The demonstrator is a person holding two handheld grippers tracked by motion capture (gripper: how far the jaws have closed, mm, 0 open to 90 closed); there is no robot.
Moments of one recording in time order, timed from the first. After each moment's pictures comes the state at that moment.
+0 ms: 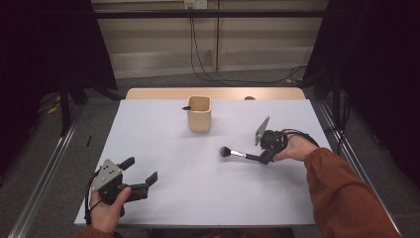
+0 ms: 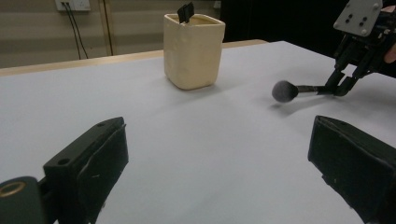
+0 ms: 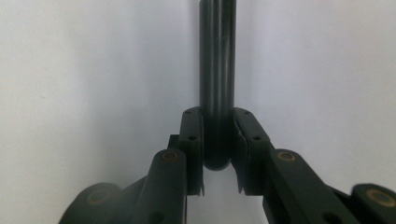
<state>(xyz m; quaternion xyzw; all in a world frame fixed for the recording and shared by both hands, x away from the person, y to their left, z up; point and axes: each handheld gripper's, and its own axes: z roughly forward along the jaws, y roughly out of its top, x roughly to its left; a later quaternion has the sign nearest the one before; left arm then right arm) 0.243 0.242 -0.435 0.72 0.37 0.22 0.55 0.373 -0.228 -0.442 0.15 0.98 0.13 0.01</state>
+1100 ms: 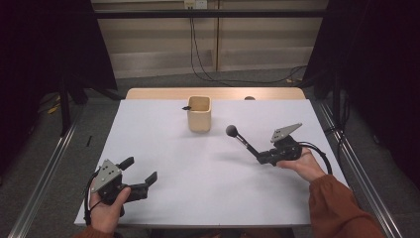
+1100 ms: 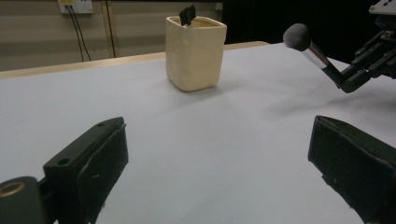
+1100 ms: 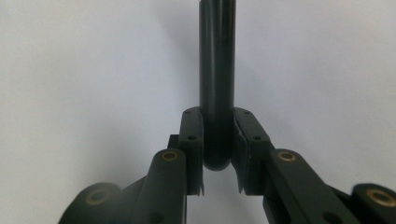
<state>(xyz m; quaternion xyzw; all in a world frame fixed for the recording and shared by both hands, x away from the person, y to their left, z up) 0.242 0.242 -0.435 0.72 0.37 0.22 0.55 0.333 -0.258 -0.452 0.29 0.89 0.36 0.05</state>
